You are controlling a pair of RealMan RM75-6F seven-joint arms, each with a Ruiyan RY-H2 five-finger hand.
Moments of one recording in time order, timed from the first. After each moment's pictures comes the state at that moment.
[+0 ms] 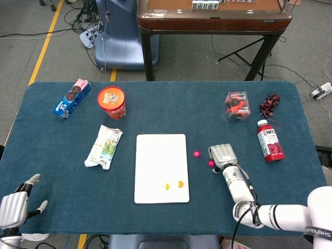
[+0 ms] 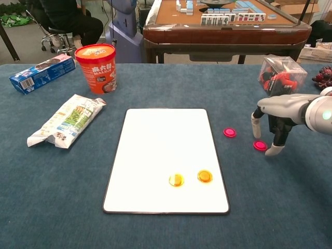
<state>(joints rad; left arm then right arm) 0.01 -1.32 -0.02 -1.50 1.43 1.50 0.10 0.89 -1.47 0.05 -1.65 -0.41 1.03 -0.78</state>
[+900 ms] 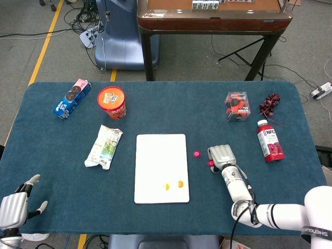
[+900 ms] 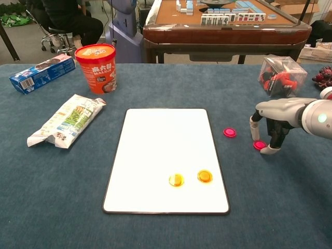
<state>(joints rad) 0.02 -1.32 -0.02 -1.50 1.43 1.50 0.10 0.89 -1.49 0.05 -1.62 -0.40 1.02 -0.77</state>
